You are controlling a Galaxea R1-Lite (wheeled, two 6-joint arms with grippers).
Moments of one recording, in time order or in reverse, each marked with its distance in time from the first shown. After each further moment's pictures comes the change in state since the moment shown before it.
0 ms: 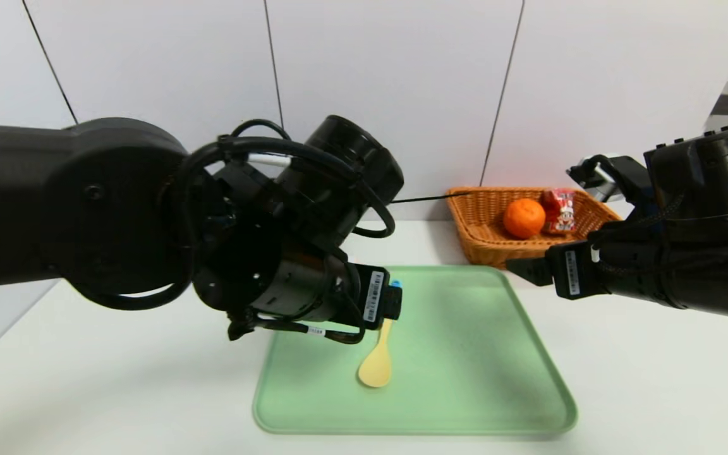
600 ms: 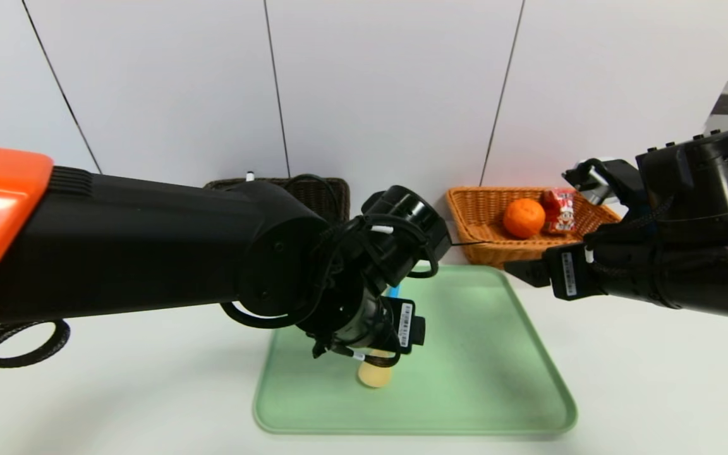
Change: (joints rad) left arm -0.013 0.179 -0.038 0.000 0.008 -0.094; right arm -0.003 0.014 0.000 0.000 0.000 -0.001
